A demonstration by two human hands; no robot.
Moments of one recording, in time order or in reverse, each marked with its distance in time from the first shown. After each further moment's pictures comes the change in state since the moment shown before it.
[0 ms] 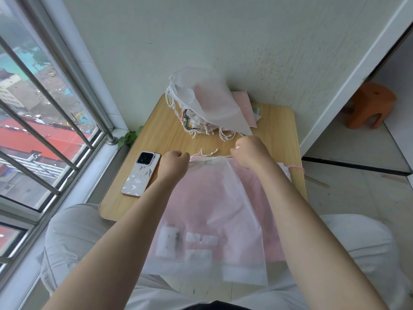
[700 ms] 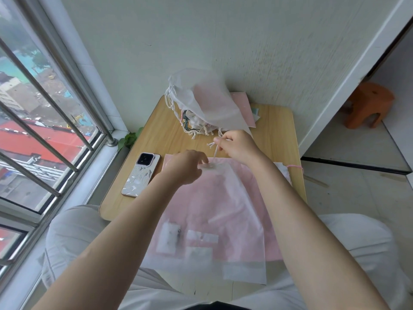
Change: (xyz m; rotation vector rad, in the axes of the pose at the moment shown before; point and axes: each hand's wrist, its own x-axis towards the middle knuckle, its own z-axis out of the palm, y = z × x) left_hand 0.003 0.006 0.005 0.718 -0.242 0.561; right_hand 0.004 -0.019 0.003 0.477 -0.068 -0.053
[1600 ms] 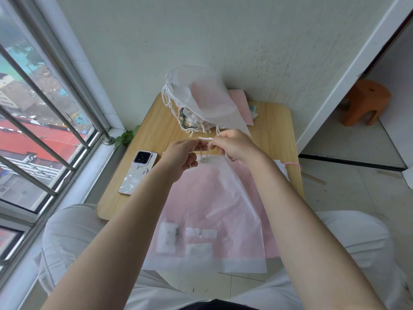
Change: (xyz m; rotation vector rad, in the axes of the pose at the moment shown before) left_hand -0.008 0.017 -0.026 -1.388 -0.011 -0.343; right_hand -0.012 -0.018 -0.005 0.236 -0.127 0.160
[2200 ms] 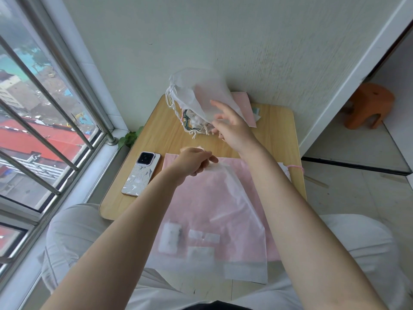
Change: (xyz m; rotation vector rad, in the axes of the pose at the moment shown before) left_hand 0.008 -0.013 0.007 0.361 -0.062 0.007; right_hand 0.017 -0.017 0.002 0.140 0.102 -0.262
